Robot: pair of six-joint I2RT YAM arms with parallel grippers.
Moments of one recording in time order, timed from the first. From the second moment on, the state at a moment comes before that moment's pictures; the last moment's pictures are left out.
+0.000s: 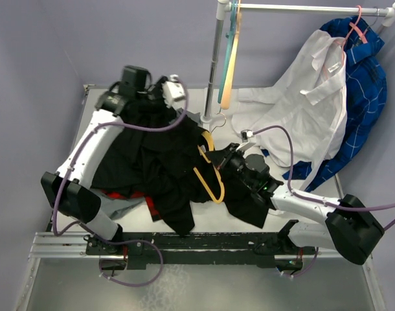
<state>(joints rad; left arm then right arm) -0.46 1.60 1.70 -0.82 0.40 0.64 0.75 1.20 0.47 0.63 0.12 0.79</state>
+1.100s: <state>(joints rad) -0.35 2.17 2.18 -1.49 1.09 1.61 0.73 1.16 0.37 0.77 0.04 0.56</state>
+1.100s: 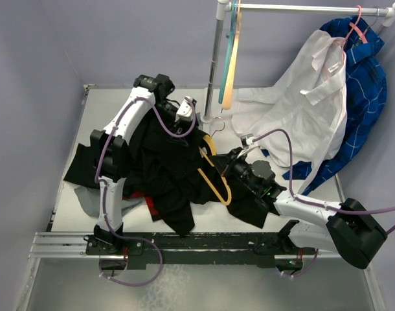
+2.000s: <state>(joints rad) -0.45 2.11 2.14 -1.53 1.10 1.60 0.73 1.15 0.37 0.77 0.03 0.52</state>
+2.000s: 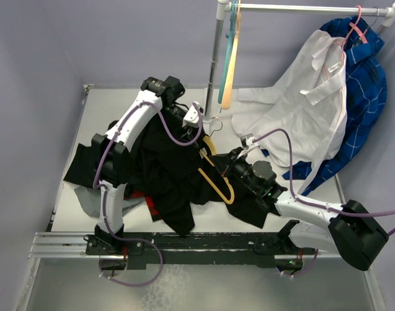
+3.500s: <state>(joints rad) -0.45 1.82 2.19 -1.55 1.01 1.52 0.71 0.17 0.34 -0.04 -0.06 0.50</state>
